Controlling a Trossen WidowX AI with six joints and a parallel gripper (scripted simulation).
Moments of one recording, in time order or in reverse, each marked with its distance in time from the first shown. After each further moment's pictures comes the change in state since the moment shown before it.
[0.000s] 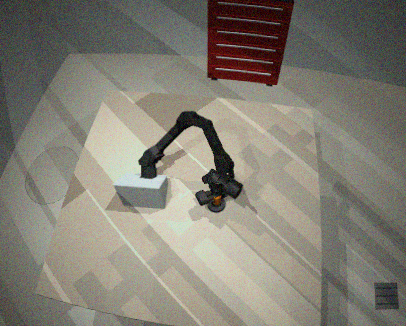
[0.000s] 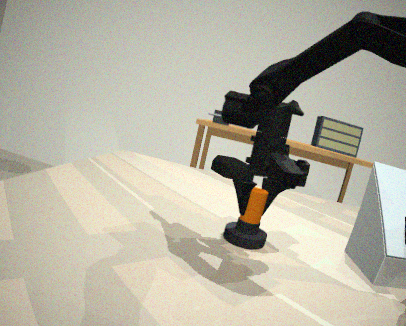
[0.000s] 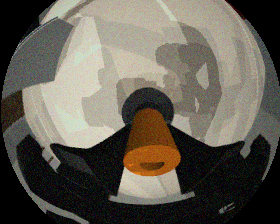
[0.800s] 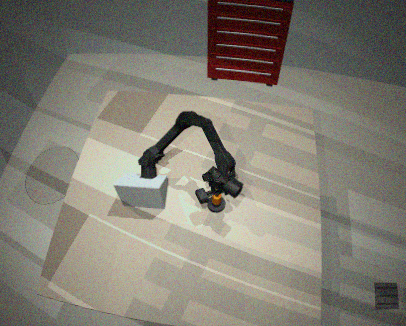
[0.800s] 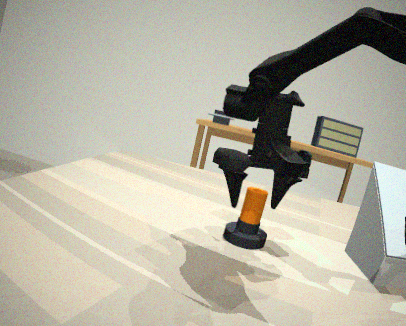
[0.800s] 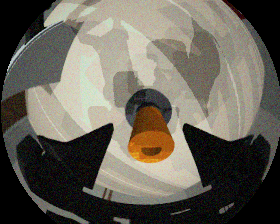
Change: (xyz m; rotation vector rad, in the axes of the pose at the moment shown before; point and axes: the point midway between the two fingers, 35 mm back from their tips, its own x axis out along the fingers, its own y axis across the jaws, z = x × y) arm -0.016 0.000 0.002 0.006 -0.014 0.013
